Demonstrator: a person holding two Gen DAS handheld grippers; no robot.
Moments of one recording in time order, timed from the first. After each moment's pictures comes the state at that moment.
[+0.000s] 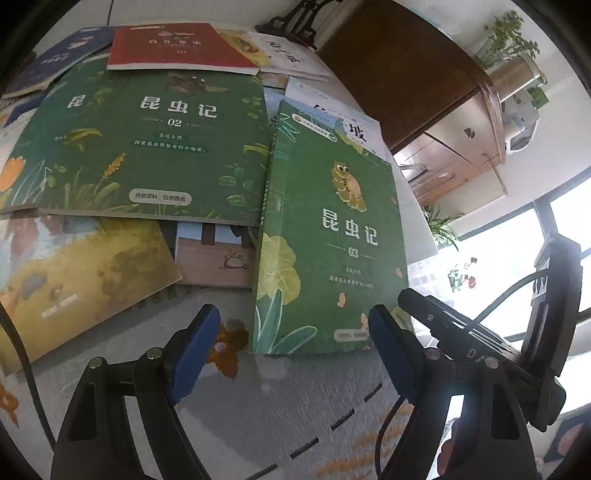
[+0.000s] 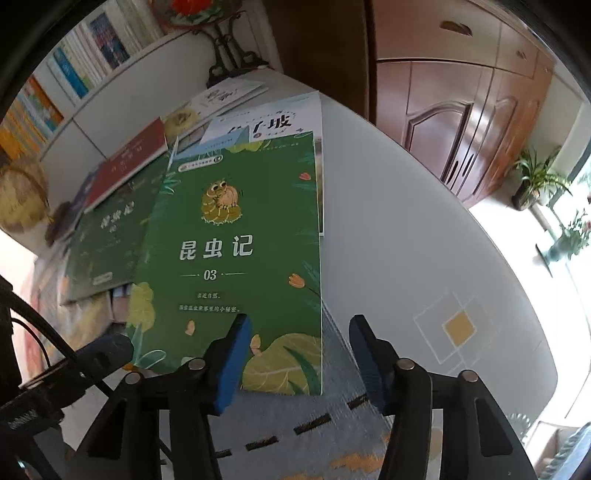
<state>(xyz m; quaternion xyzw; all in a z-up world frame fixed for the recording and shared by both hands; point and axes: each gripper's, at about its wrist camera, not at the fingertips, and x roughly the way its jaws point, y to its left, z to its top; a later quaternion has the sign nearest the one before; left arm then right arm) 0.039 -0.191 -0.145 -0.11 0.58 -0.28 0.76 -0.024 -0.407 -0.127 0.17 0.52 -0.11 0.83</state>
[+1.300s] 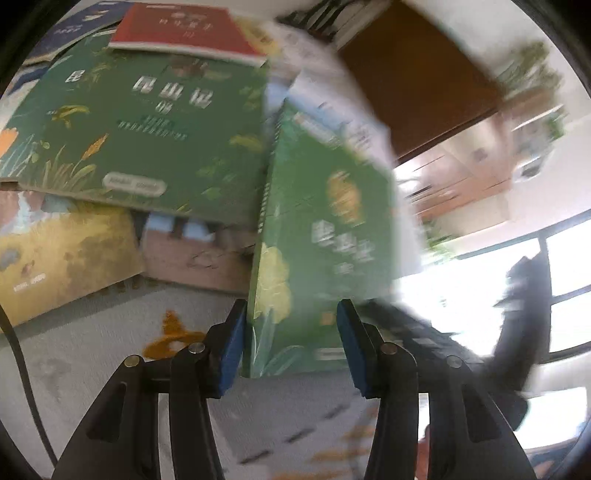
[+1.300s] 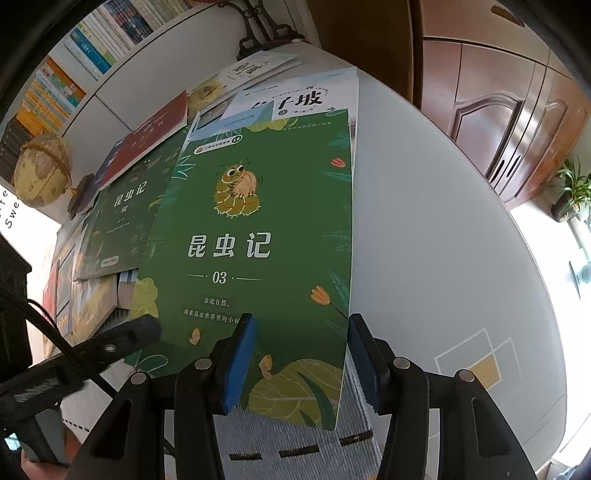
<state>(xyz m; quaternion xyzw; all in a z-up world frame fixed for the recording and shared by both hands) 0.043 -0.201 -0.138 -0.19 0.58 -0.27 0.74 0.000 -0.430 -0.145 0.18 0.55 -0.02 0.81</state>
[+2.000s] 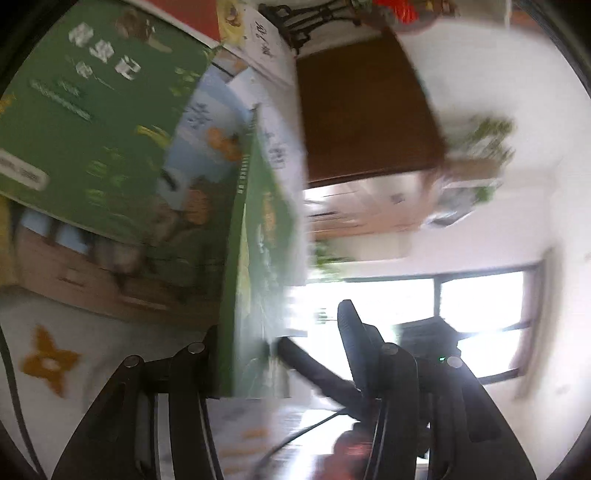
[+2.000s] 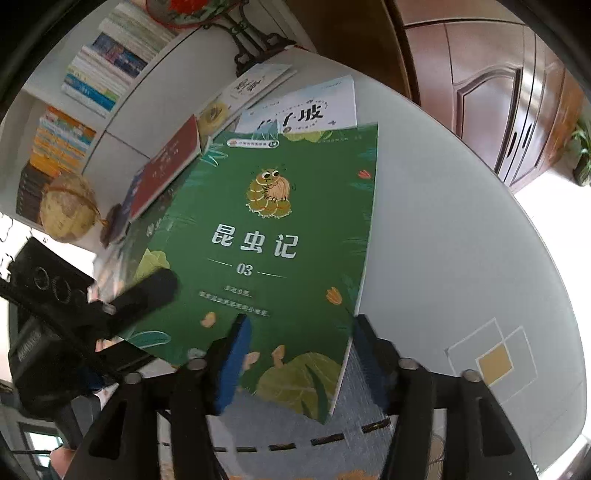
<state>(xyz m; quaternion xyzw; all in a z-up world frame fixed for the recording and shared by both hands) 0.075 -0.207 -0.158 -0.40 0.57 -0.36 0.62 -0.004 -0.453 -0.127 0.29 0.54 0.03 0.79</state>
